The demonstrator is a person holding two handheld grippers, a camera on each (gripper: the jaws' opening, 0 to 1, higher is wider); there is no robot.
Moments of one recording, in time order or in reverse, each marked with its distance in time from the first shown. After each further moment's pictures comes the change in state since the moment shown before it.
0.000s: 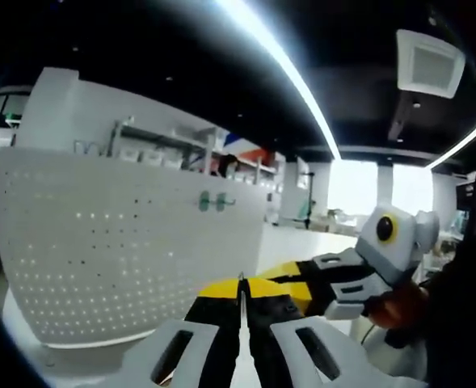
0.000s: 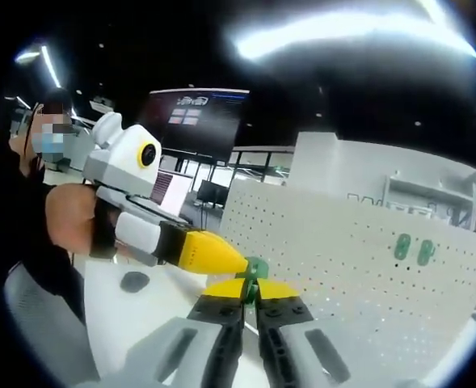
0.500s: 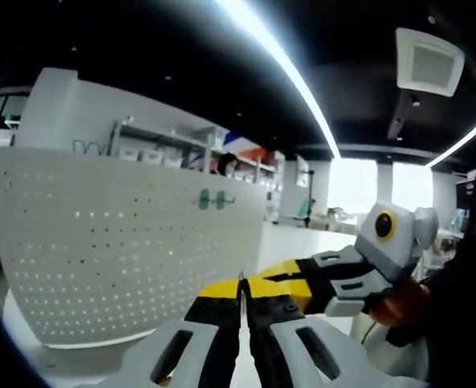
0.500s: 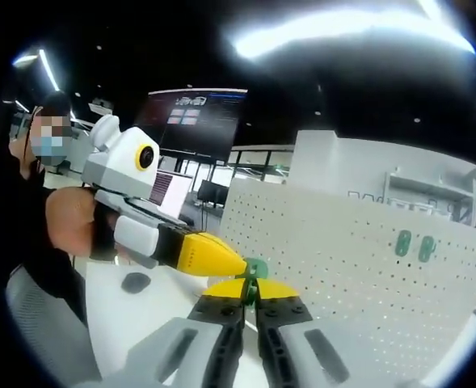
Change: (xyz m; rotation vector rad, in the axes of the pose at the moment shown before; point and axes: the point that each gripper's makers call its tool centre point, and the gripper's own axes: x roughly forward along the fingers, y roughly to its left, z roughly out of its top) left arm 0.001 0.000 -0.002 0.007 0.007 -0.001; right arm 0.001 -0.002 -0.003 0.024 0.006 0.005
